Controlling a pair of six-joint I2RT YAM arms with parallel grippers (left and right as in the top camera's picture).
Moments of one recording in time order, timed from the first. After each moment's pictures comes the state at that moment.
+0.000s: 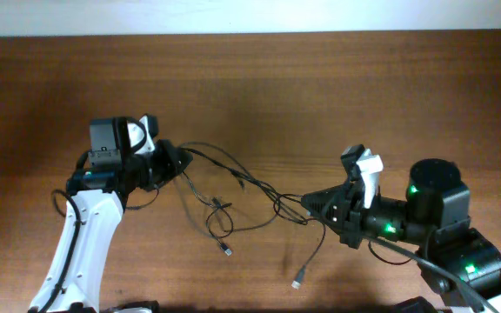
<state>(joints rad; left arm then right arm) 0.09 1.35 0.92 -0.59 0.57 -0.52 0.33 0.82 0.88 -0.56 -0.82 0.28</state>
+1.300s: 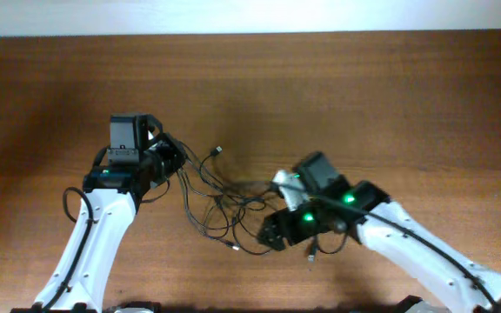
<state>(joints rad) -0.03 1.36 0.91 -0.49 0.25 -0.76 0.65 1.41 0.90 -0.67 -0.54 0.28</state>
